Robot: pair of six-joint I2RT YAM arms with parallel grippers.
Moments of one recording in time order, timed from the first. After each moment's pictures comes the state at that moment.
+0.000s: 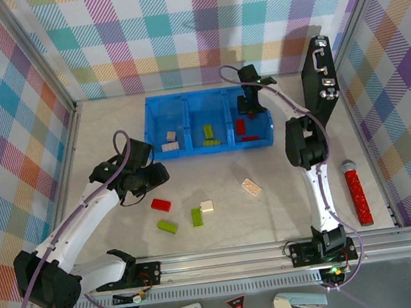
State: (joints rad) left arm -0.46 1.16 1.02 -0.96 -0.05 -0.80; right arm 0.29 2.36 2.10 -0.84 0.12 0.23
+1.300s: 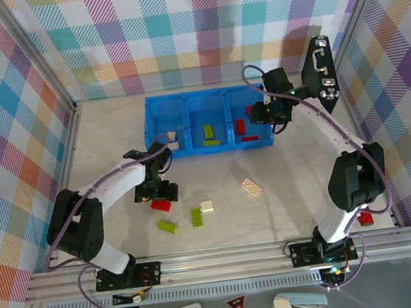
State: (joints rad) left arm -0.45 1.57 1.00 -1.00 -0.04 -0.37; right arm 0.29 1.68 1.51 -0.84 -0.03 0.31
